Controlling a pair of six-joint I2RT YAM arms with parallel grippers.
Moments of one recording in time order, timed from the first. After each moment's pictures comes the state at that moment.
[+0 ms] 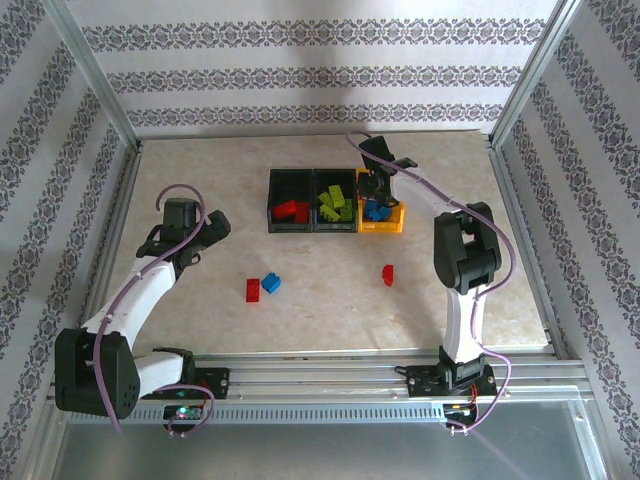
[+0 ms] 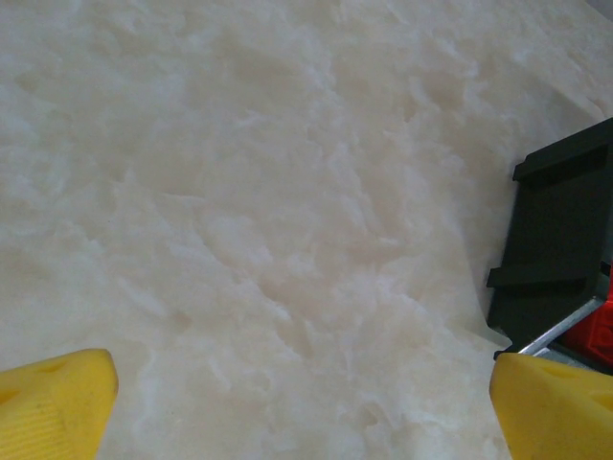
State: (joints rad) left arm -0.06 1.19 0.76 -0.38 -0.08 -0.61; right arm 0.33 2.05 1.62 -0.64 0.14 0.47
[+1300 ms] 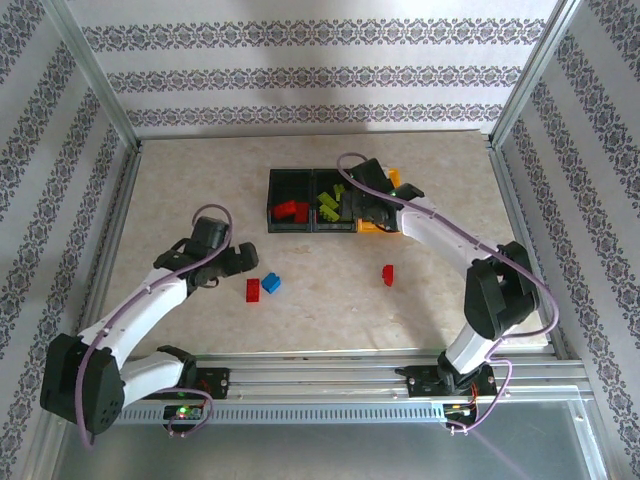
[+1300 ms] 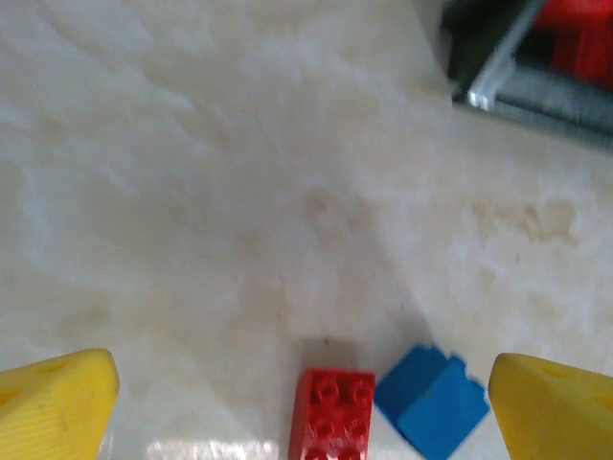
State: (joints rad) left arm -0.34 1.12 0.71 -0.58 -0.04 -0.59; right arm 0.52 1.66 1.30 -0.63 0.27 0.50
